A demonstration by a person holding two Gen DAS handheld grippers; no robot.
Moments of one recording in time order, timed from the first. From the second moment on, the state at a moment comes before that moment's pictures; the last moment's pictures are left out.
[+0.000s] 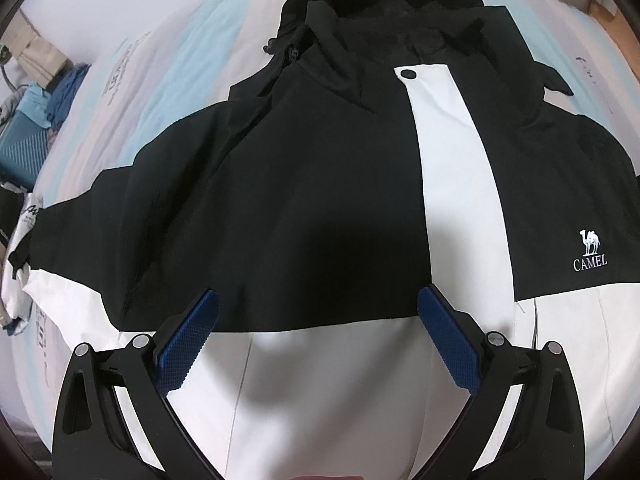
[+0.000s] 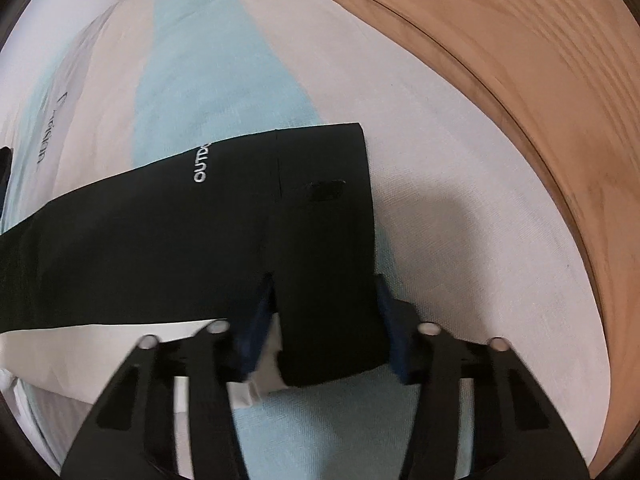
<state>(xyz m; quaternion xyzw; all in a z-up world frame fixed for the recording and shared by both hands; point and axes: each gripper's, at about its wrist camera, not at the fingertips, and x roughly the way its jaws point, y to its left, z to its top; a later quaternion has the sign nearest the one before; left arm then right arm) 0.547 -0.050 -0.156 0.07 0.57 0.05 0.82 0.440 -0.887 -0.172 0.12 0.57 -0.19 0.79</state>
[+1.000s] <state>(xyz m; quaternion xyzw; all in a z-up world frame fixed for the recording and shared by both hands) 0.521 -0.017 -0.098 0.10 0.54 0.03 0.84 0.503 -0.598 -0.018 0.07 0.51 -0.09 0.85</state>
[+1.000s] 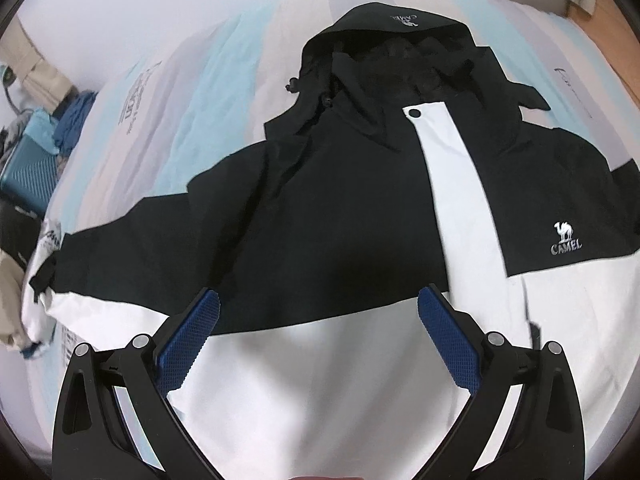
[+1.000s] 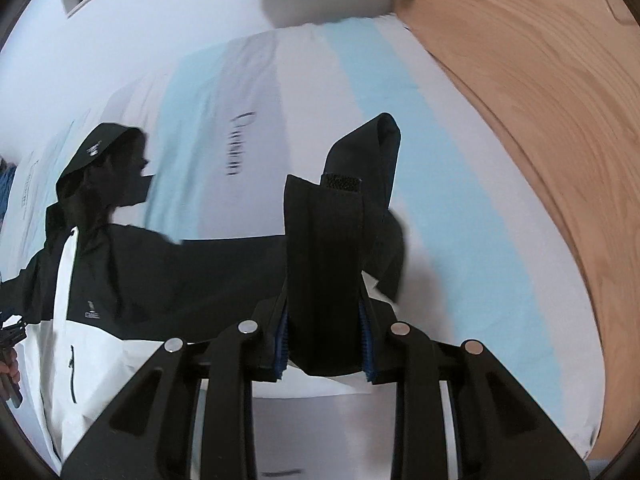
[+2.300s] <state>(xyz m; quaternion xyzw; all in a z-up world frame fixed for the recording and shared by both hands) 0.513 0.336 -0.110 0.05 0.52 0.06 0.85 0.574 -0.024 -0.050 0.05 0.53 0.10 0.84</state>
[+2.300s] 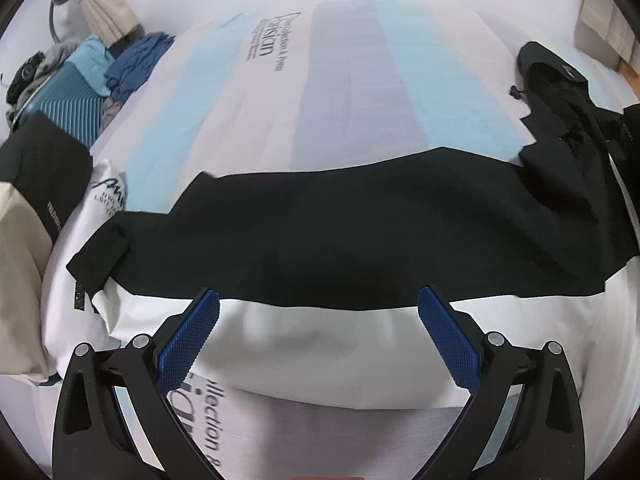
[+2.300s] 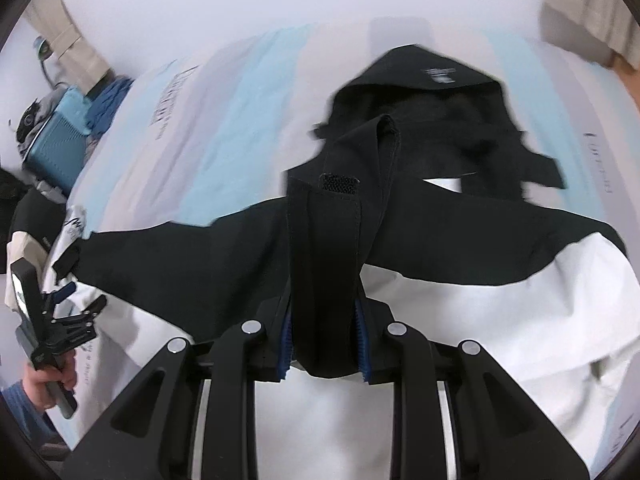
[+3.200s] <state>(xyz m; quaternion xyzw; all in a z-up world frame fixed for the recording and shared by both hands) 0.477 0.475 -0.126 -0.03 0.49 0.13 0.86 0.538 0.151 -0.102 -0.03 0.55 0.17 0.82</state>
